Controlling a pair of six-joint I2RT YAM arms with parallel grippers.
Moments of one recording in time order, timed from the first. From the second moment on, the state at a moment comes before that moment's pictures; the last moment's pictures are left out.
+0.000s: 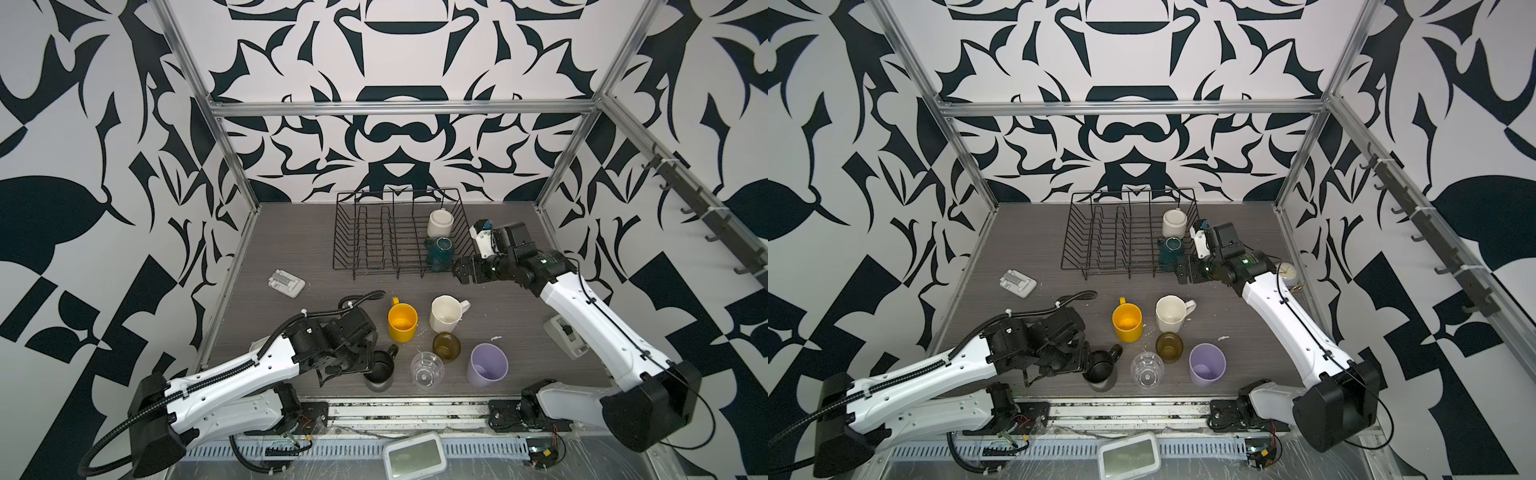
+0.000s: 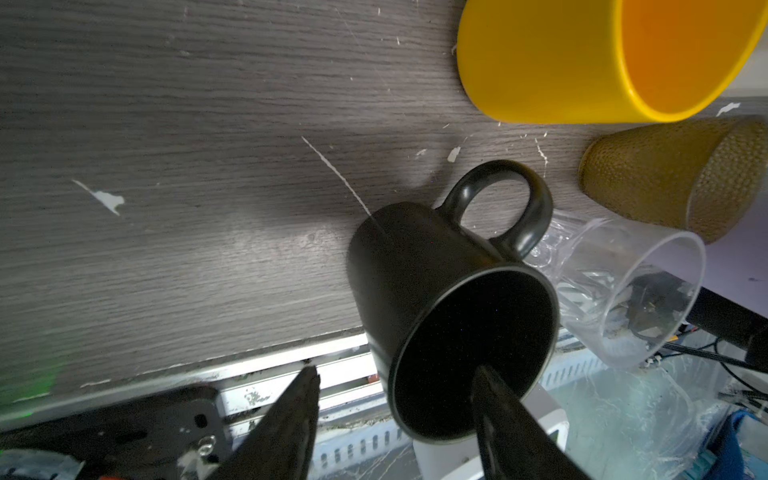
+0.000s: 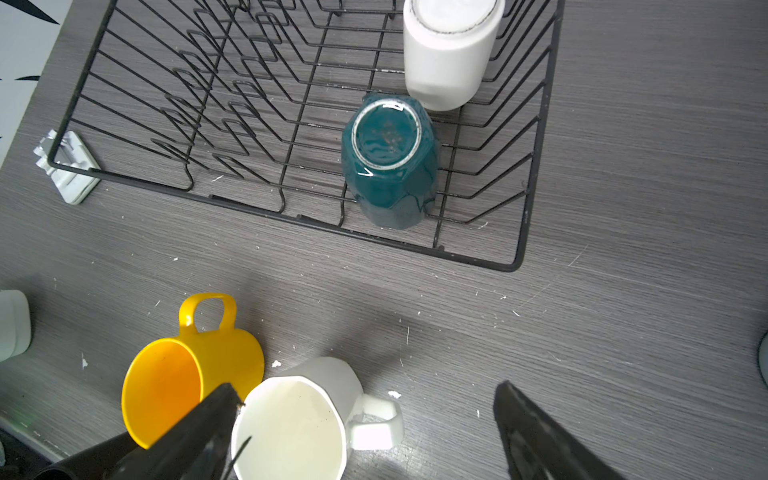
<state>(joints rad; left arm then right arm) -1.07 1.01 0.77 -0.96 0.07 -1.06 0.35 1.26 1.17 -0.79 -0.14 0.18</state>
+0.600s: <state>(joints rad) -1.11 1.14 0.76 -0.89 0.02 -1.11 0.35 1.22 1.12 -0.78 -0.15 0.18</state>
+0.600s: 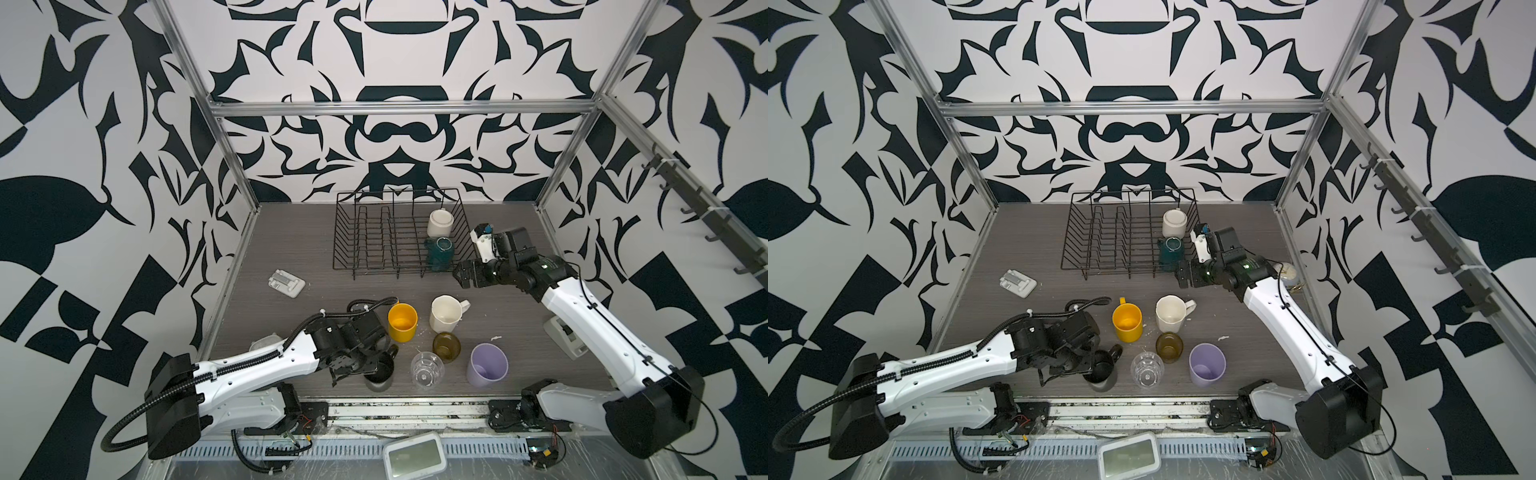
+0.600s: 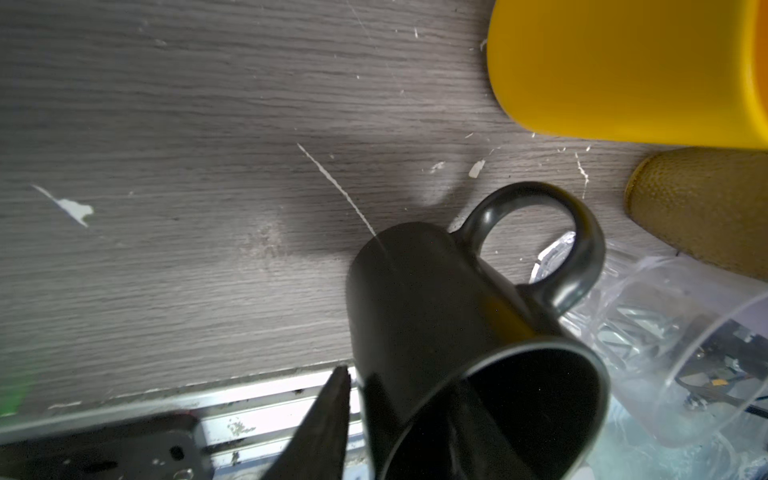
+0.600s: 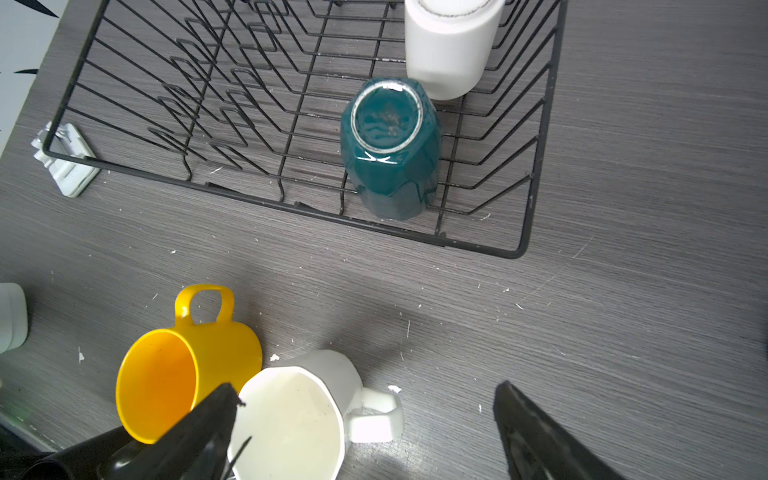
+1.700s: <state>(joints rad) -1.06 0.89 0.94 -1.15 -0.16 -0.98 0.35 1.15 1.11 -0.74 -0.27 0.22</state>
